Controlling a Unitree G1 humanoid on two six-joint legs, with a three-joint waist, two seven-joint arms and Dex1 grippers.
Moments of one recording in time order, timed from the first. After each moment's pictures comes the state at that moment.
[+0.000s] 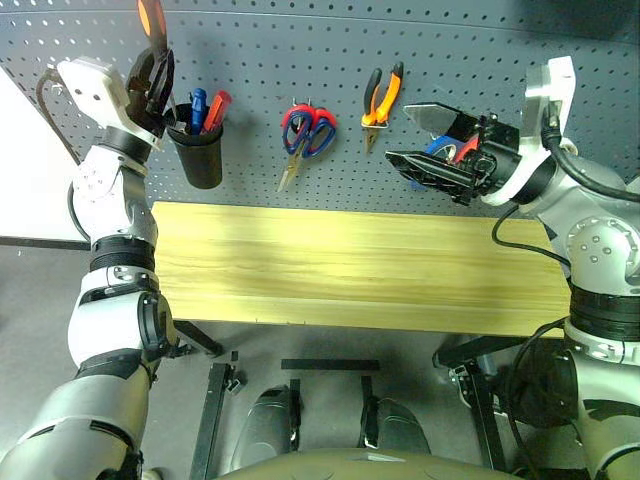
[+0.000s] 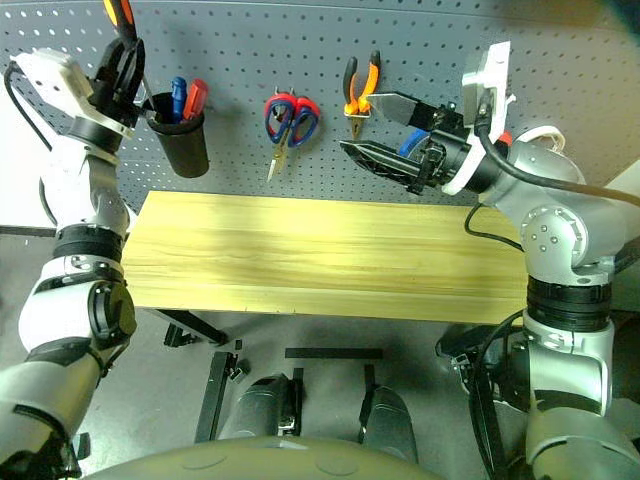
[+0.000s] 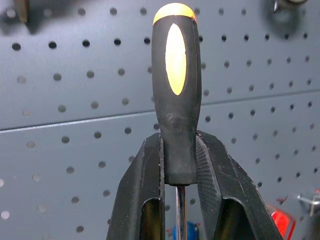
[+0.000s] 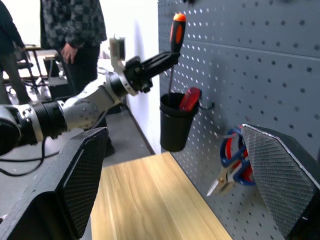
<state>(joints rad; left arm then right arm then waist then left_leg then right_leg) -1.04 0.48 0.33 0.98 -0.28 -0.51 -0.64 -0.71 -0.64 -0.18 -0.18 0.79 0.67 0.91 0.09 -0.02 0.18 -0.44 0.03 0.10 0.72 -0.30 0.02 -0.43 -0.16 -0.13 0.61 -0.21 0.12</state>
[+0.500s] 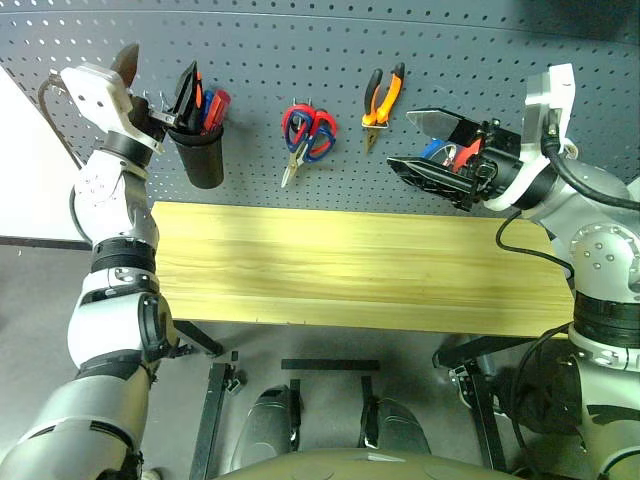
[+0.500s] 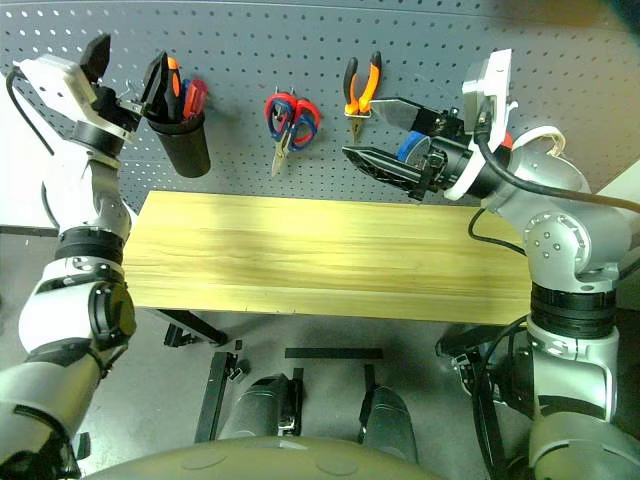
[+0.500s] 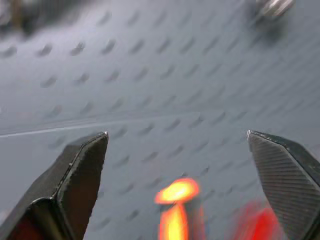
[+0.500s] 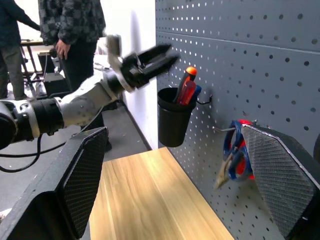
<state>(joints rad) -0.96 0.44 0.34 0.78 -0.47 -0.38 -0.92 -0.64 -0.67 -0.20 -0.23 0.80 0.68 0.89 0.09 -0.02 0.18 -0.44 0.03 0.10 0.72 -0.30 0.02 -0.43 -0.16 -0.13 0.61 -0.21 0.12</state>
